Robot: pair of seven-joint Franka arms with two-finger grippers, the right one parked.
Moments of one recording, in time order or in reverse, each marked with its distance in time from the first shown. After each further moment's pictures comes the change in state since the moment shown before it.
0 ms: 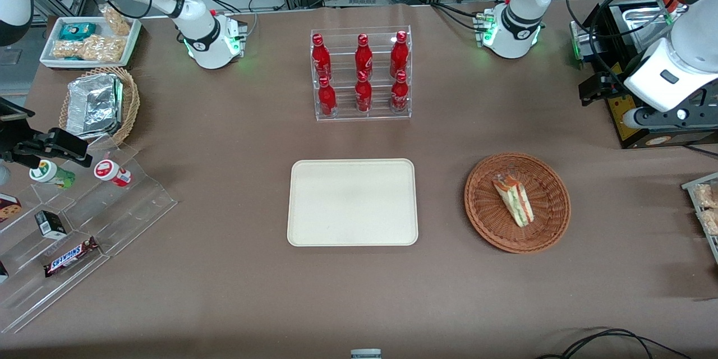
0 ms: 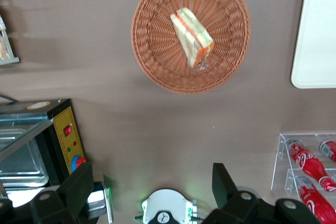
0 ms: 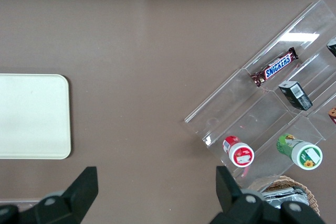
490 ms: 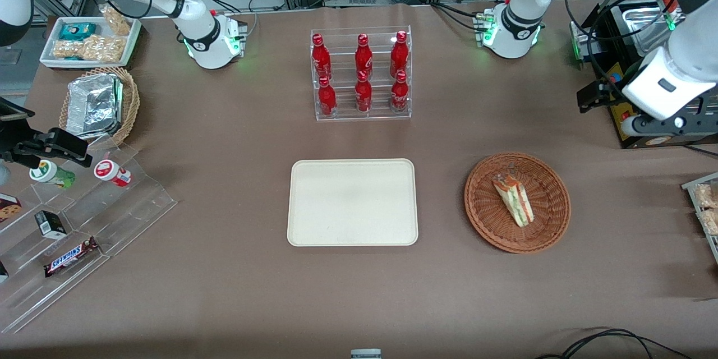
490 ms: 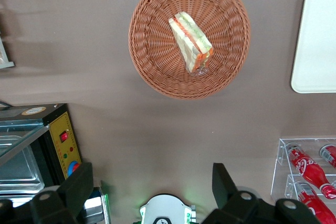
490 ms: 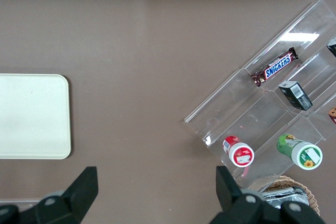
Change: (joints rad) arm 0.001 0.036 0.004 -0.020 -0.002 0.036 0.000
